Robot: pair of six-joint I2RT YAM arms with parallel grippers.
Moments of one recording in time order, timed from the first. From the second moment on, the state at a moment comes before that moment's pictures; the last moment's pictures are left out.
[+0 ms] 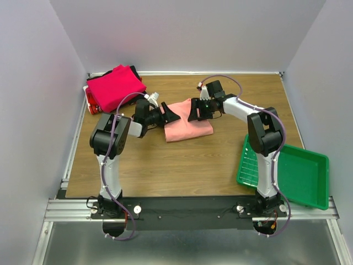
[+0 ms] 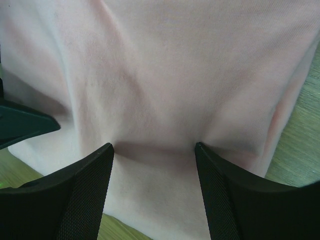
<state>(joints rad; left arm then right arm) -0.27 2.07 0.97 0.70 0.63 -0.79 0.40 2.14 1.56 -0.36 -0.43 0.23</state>
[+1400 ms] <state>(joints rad) -0.23 2.22 2.21 -0.77 -0.12 0.03 0.42 2.01 1.38 -0.40 -0.31 0.23</state>
